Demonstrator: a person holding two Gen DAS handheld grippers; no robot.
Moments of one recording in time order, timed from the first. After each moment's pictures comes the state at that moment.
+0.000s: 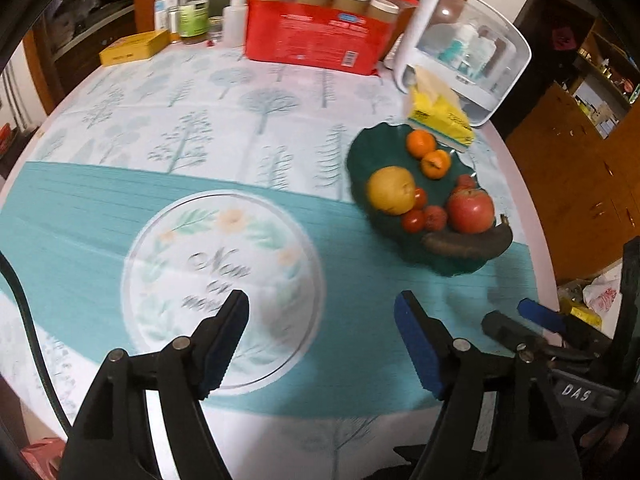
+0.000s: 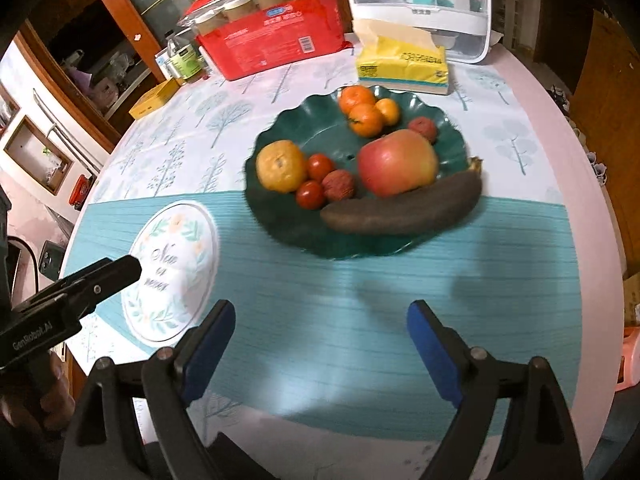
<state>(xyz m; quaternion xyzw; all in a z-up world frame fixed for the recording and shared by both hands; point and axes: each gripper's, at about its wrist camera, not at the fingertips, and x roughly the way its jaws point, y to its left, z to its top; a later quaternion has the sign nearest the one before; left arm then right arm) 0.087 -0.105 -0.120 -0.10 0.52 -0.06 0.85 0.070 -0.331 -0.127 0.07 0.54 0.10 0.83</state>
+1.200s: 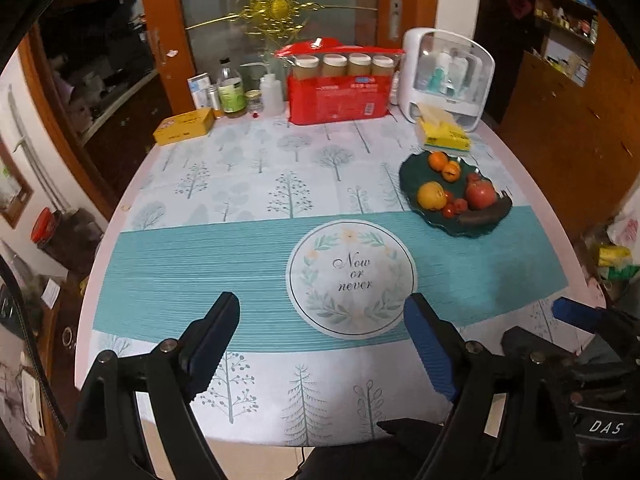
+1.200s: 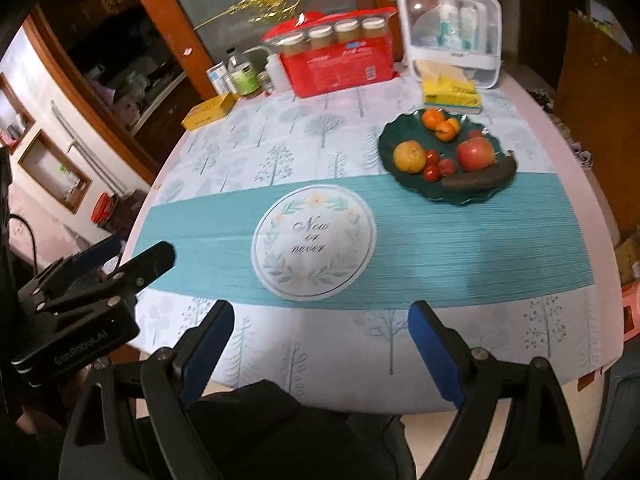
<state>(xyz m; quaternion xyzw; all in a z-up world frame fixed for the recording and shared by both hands) -0.021 0.011 0.000 0.02 0.45 -0.05 0.89 -0.064 -0.169 -0.016 0.09 0.50 0.06 0.86</state>
